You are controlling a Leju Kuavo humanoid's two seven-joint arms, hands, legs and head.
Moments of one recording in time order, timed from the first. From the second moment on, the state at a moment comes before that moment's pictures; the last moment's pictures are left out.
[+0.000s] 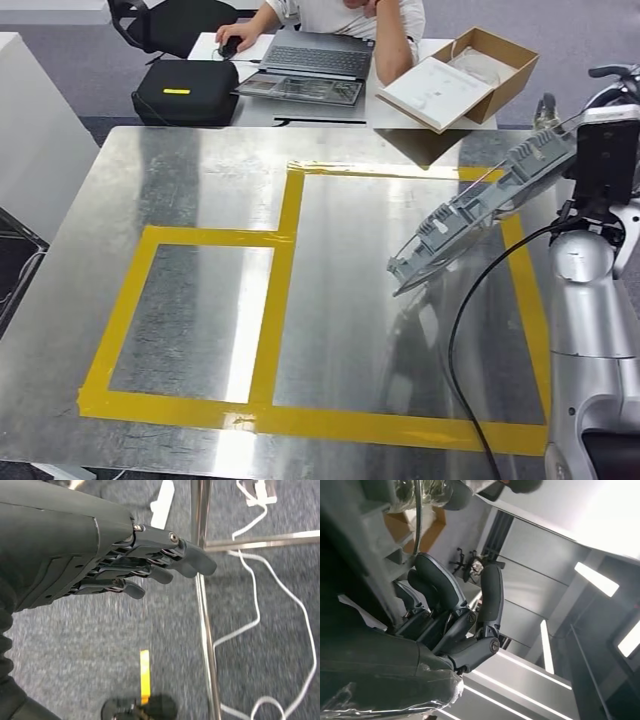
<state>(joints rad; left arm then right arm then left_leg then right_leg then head) -0.13 -0.15 1.00 -0.23 -1.04 0.12 -0.59 -0.67 -0.15 0.14 -1.39 0.52 -0.47 -0.15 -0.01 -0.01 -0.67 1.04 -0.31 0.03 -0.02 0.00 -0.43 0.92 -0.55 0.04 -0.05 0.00</state>
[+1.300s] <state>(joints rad) -0.15 -0.15 1.00 -0.23 -1.04 0.12 -0.59 -0.75 -0.15 0.13 -1.43 0.51 -0.47 -0.15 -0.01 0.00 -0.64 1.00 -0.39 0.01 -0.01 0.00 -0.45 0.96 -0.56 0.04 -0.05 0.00</state>
